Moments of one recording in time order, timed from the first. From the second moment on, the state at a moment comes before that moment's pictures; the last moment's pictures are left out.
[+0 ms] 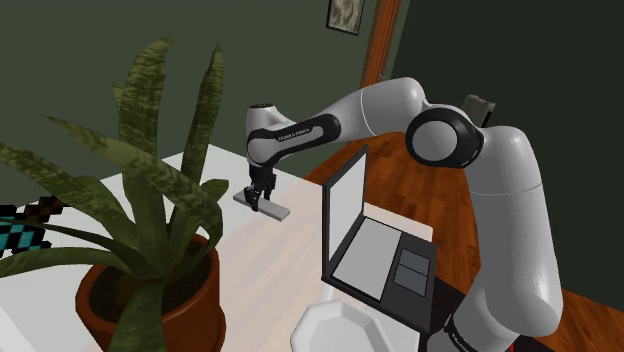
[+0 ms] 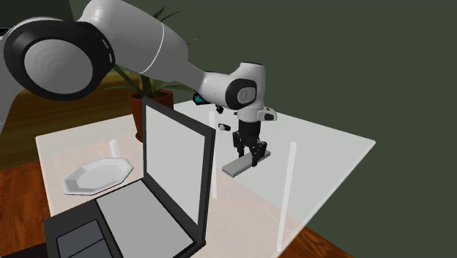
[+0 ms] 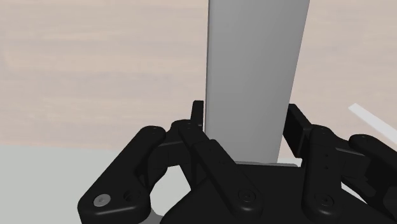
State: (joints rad) arm 0.08 0.55 0.14 -1.55 -0.10 2.08 -0.02
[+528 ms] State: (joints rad) arm 0.08 0.54 0.14 -1.53 -0.10 2.05 -0.02
